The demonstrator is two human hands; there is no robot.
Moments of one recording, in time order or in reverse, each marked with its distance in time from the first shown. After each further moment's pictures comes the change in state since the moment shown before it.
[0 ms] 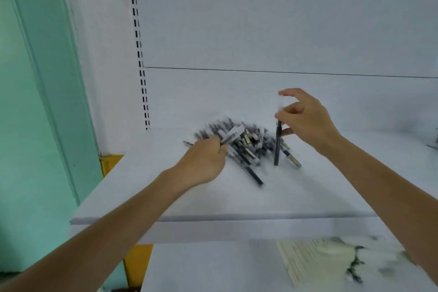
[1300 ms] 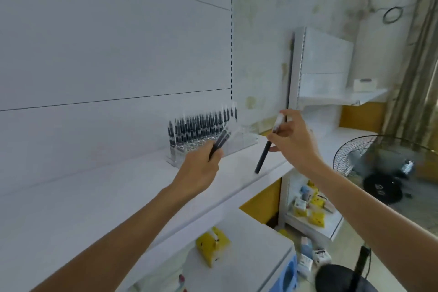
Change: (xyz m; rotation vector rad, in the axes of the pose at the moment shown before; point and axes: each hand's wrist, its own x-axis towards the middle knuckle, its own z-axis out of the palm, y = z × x) left_hand 0.120 0.474 0.305 -0.399 -0.192 0.564; right_hand -0.083 0.227 -0.517 -0.205 0.695 0.110
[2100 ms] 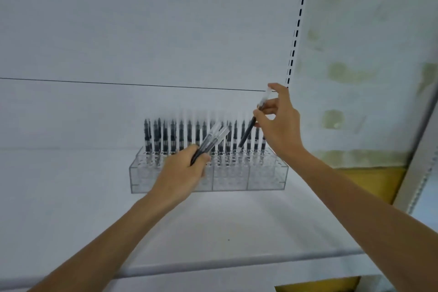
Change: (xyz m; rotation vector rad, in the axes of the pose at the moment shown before) left_hand 0.143 -0.017 0.101 0.155 0.512 -0.382; right_hand 0.232 0.117 0.093 0.307 -0.364 -0.387
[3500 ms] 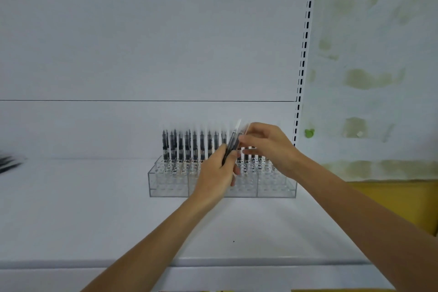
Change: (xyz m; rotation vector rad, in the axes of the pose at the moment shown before) left_hand 0.003 0.030 0.036 -0.287 0.035 -0.002; right_hand -0.019 -0.018 -0.002 0.451 -0.573 0.287
